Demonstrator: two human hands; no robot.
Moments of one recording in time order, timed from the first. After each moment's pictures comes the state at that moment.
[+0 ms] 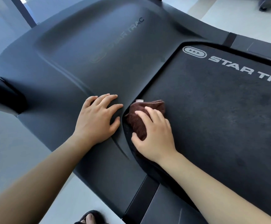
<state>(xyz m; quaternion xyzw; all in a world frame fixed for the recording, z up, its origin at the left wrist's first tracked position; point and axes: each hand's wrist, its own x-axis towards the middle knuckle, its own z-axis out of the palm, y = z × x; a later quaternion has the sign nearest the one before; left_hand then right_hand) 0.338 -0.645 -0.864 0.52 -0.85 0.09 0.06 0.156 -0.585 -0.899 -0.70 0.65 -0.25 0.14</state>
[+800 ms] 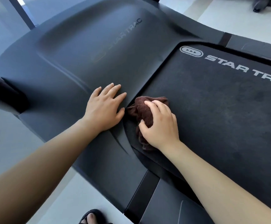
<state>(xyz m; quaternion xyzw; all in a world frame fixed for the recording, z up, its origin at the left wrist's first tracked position) 0.325 -0.669 -0.863 0.51 -0.86 0.08 0.01 0.147 -0.595 -0.894 -0.65 0.69 -0.28 0.12</state>
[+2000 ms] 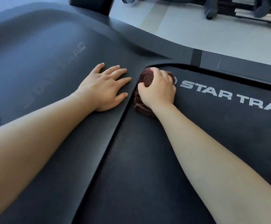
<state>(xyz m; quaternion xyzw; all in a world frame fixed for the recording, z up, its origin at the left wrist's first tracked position) 0.170 -0.925 -0.867 0.31 -0.94 0.13 -0.02 0.006 -0.865 -0.901 -0.46 0.83 -0.30 0.06</state>
